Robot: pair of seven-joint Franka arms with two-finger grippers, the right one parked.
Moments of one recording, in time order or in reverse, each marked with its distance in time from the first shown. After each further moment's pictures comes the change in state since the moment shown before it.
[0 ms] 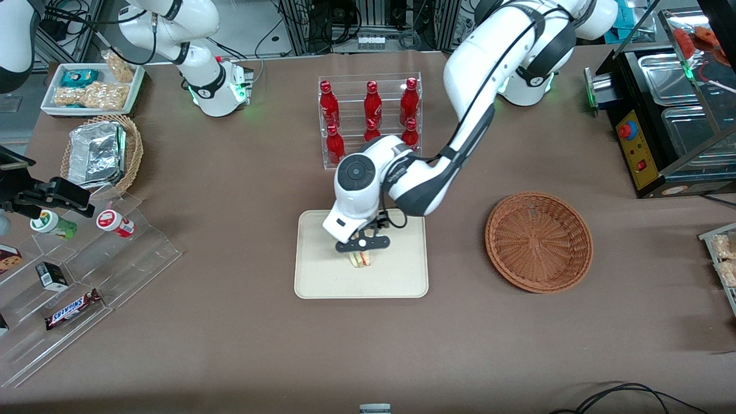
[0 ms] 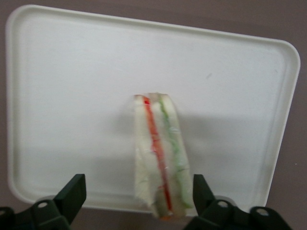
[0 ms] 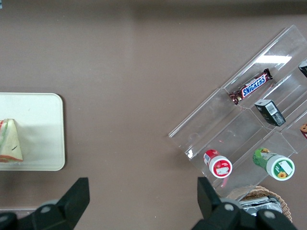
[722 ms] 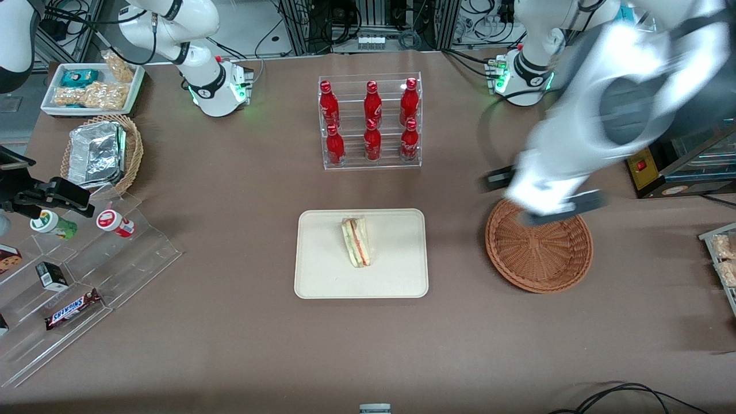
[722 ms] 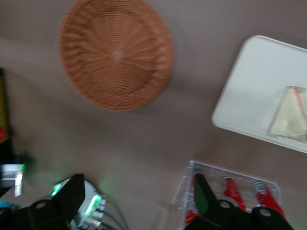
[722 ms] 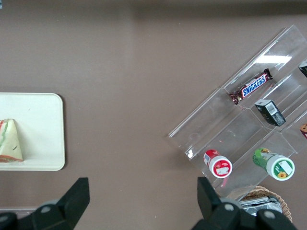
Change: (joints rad) arm 0.509 -0.587 0.010 -0.154 -0.141 -0.708 0.334
